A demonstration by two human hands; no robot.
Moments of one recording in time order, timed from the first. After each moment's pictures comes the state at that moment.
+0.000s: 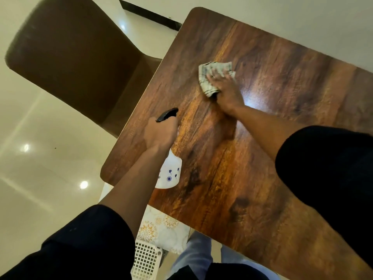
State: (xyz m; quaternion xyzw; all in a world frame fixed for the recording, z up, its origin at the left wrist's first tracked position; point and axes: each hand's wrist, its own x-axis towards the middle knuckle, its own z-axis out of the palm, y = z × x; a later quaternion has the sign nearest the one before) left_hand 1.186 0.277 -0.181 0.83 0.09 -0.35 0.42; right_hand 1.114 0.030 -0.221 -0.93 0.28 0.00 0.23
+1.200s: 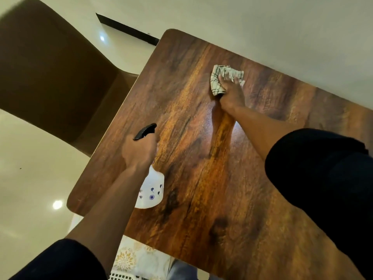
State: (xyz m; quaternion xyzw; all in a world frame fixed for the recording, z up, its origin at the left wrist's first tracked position) left_hand 1.192 0.262 -0.213 0.83 0.07 -0.34 0.45; right_hand 1.093 -0.063 -0.225 -0.86 0.44 -0.03 0.27
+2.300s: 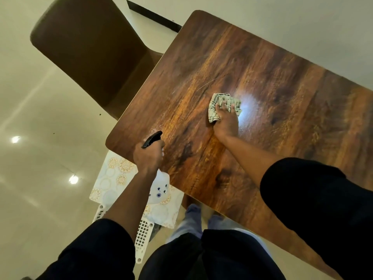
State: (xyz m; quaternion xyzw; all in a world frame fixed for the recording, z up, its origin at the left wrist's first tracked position) left_hand 1.077 0.399 -0.161 0.81 0.18 -0.29 0.47; right_hand 0.991 0.150 -0.202 -0.84 0.45 0.02 0.29
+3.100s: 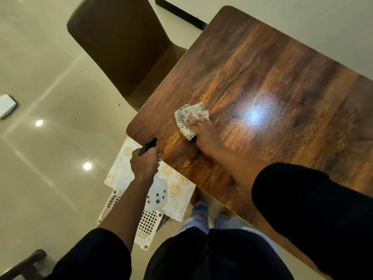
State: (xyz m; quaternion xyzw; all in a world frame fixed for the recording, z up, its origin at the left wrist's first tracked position) left_hand 1.067 0.470 -0.152 0.80 0.23 -0.26 0.48; right_hand 1.021 0.255 -0.207 -0.97 0.11 0.07 0.22
